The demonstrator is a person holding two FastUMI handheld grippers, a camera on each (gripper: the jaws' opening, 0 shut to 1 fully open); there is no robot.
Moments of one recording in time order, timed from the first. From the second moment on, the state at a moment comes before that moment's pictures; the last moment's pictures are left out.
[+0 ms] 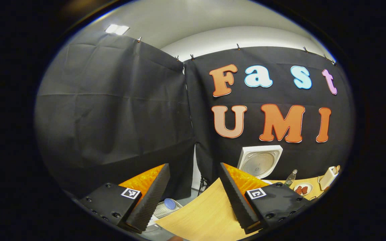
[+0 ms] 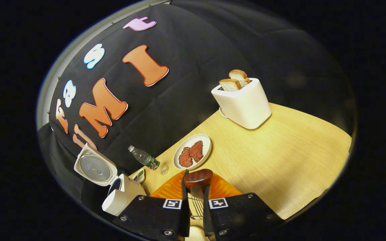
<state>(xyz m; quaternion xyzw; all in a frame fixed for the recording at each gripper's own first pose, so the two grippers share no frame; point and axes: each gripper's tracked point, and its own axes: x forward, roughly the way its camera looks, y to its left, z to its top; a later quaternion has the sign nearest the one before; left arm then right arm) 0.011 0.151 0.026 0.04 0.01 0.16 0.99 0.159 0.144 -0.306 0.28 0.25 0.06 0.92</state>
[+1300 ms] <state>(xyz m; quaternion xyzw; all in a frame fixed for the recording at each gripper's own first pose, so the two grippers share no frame) 0.114 0.232 0.023 0.03 0.00 0.03 1.00 0.011 0.249 -0.196 0.12 0.15 0.10 0.98</state>
